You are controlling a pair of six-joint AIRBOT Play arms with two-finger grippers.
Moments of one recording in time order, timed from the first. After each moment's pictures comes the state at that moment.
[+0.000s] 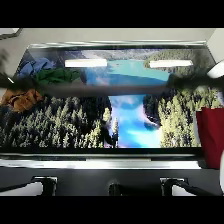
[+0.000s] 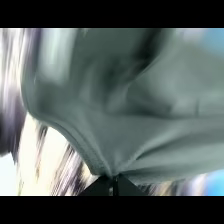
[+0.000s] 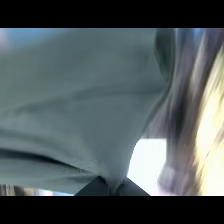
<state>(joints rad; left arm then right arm) 0.30 -1.38 1.65 0.99 -1.32 -1.35 -0.16 -1.35 1.60 -1.18 1.16 1.54</state>
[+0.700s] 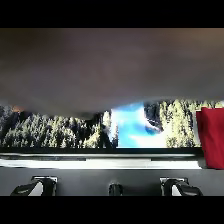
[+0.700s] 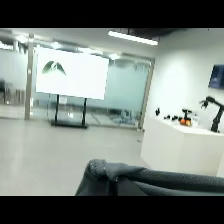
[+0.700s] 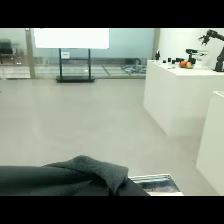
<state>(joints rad) 0.25 -0.80 2.04 1.05 -0.99 -1.53 -0.16 -0.79 2.04 -1.62 1.11 1.57</state>
